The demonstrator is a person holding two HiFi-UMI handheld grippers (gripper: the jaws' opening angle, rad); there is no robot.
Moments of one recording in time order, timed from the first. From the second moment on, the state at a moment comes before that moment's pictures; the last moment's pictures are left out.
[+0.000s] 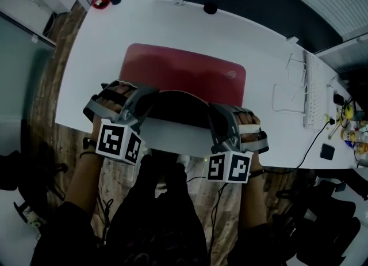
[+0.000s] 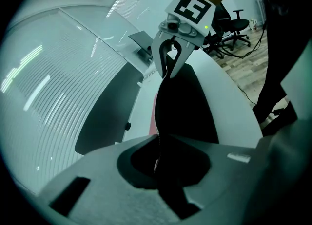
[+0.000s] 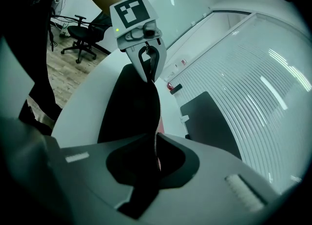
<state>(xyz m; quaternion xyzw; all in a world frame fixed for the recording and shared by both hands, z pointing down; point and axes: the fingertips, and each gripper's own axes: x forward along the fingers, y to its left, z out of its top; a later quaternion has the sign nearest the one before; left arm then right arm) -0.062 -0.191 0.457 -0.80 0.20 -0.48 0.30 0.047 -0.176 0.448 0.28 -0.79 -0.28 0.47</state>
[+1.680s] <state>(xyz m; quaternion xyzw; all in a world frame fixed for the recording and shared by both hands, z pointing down) -0.052 -0.364 0.571 -0.81 0.12 -0.54 0.20 0.057 -0.360 0.558 0.22 -0.80 -0.22 0.51</state>
